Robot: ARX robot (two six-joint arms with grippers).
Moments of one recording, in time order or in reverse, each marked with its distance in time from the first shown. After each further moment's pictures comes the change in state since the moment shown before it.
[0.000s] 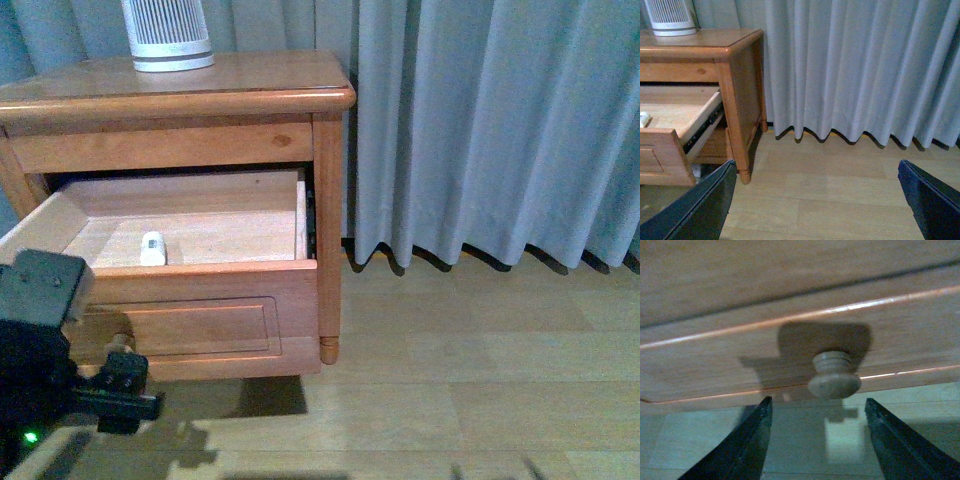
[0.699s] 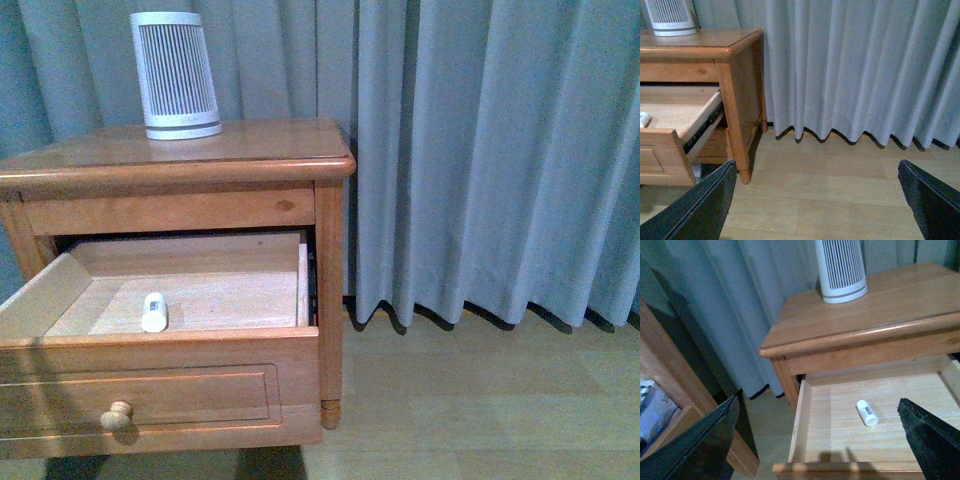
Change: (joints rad) left arm -0.010 -1.276 -0.007 -0.812 -0.101 0.126; right arm 0.000 0.000 0.000 0.000 0.000 0.000
